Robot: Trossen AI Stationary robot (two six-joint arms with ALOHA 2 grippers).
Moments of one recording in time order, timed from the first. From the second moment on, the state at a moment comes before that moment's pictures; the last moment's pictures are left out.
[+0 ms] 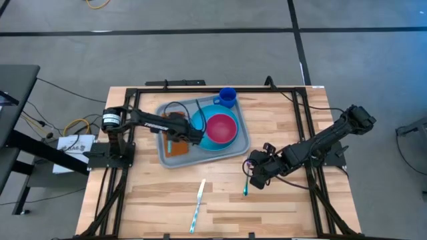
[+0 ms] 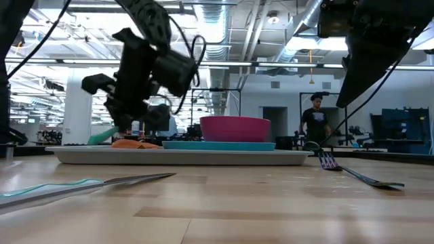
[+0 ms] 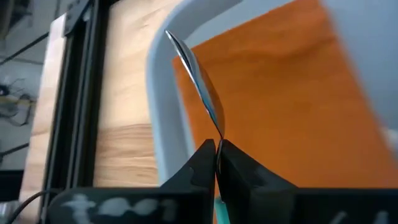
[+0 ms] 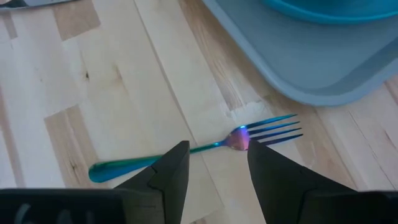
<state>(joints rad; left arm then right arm) 0.12 1.87 1.15 -1.24 -0.64 -1.43 0.47 1.43 0.91 -0.68 0.34 0.78</state>
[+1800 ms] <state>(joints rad) -0.63 1.64 1.26 -1.43 -0.95 -1.51 0.55 1.43 0.62 -0.29 0.59 0.70</state>
